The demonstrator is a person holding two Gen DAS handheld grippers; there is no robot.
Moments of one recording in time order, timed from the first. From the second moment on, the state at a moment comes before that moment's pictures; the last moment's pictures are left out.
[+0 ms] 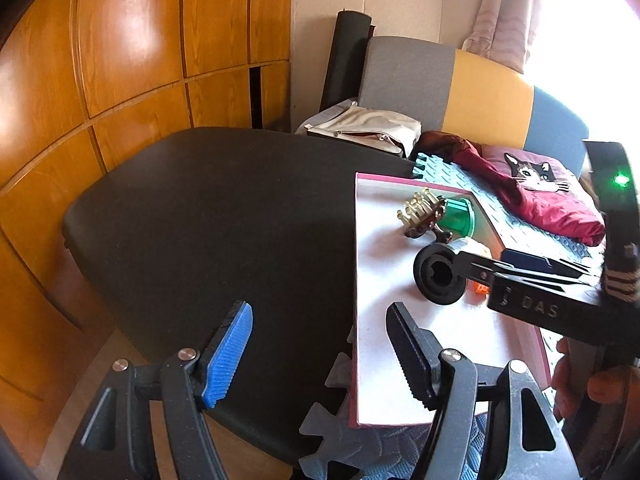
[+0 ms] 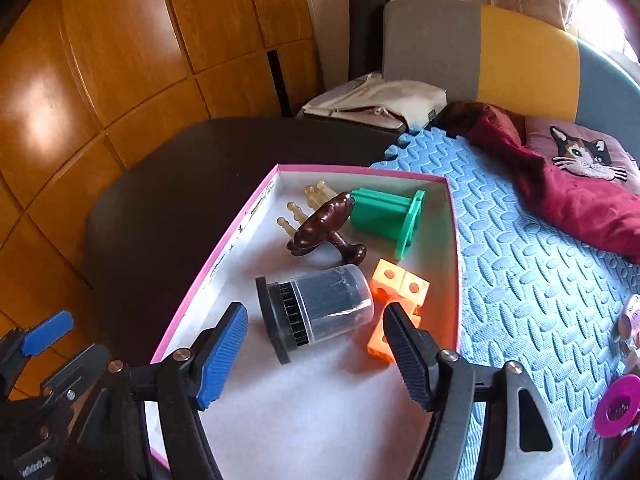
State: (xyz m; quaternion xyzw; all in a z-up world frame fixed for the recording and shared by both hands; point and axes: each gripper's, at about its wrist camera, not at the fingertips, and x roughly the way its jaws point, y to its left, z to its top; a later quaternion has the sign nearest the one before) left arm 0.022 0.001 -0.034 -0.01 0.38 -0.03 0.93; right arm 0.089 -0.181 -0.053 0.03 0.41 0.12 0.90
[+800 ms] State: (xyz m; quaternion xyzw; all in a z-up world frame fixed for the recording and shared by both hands) left arm 0.015 -0.018 -0.026 0.00 0.37 -0.06 0.93; right arm 0.008 -0.283 -0.022 0.06 0.37 0.02 0.93
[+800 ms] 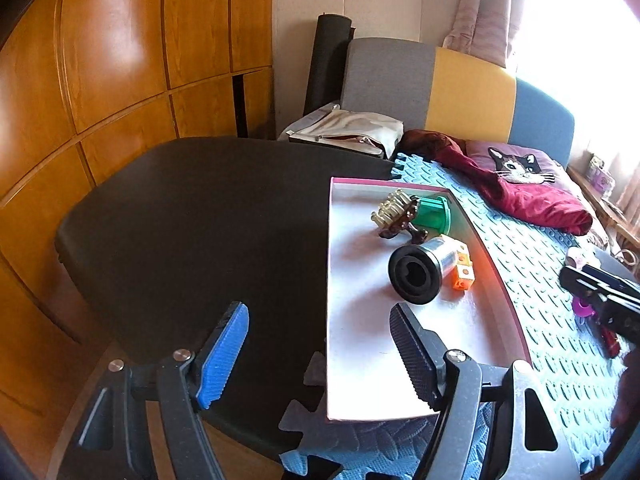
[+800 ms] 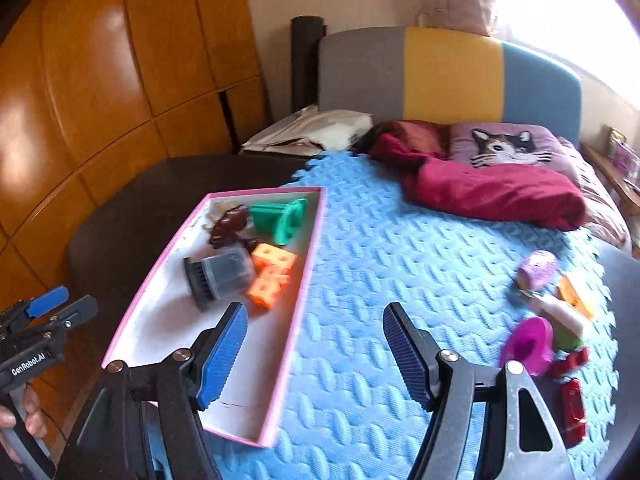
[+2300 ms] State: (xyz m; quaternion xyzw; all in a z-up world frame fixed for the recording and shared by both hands) left arm 0.017 -0.297 -0.042 0.16 0.38 -0.36 0.84; right arm -0.095 -0.527 -0.040 0.32 0.29 -0.24 0.87
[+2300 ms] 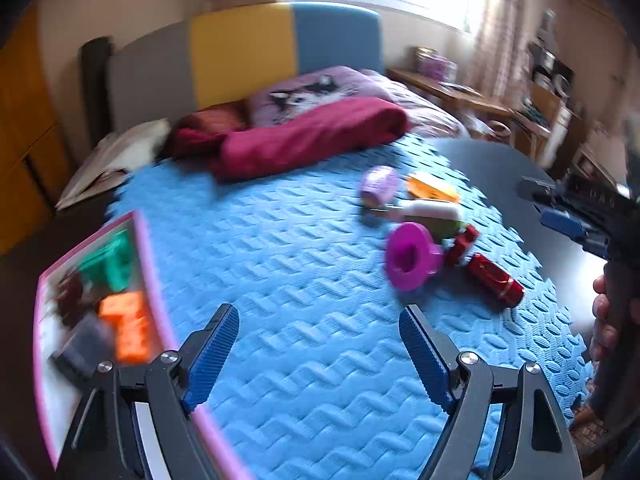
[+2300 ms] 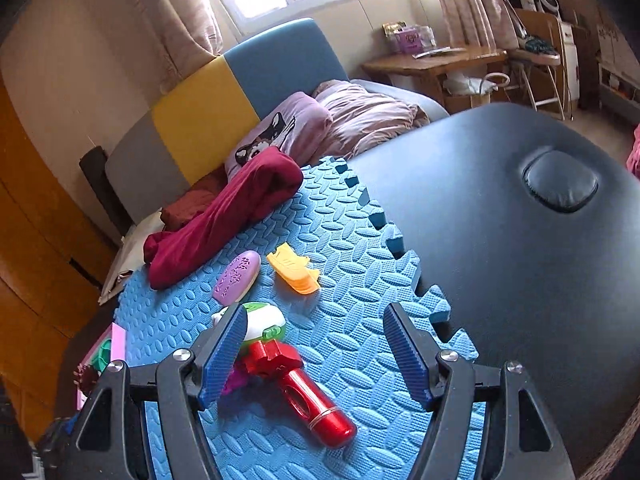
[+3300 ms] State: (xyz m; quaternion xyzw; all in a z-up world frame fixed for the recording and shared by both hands) left arm 0.049 -0.371 -0.095 0.13 0.42 -0.42 0.80; right arm -0.091 -0.534 -0.050 0.35 0.30 -0.22 0.86
